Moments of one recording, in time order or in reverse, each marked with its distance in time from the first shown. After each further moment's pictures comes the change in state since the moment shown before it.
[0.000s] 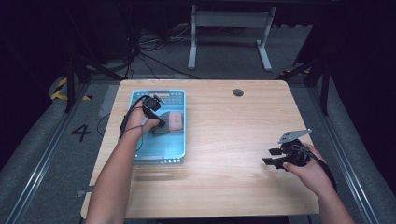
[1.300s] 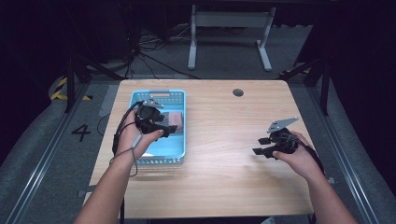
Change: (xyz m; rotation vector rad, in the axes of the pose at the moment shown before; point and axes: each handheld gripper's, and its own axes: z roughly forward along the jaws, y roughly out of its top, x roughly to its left) left arm -0.113 -0.032 -0.111 -0.373 -0.053 -0.025; right arm -0.011 0.039 0.023 -0.022 0.048 -0.081
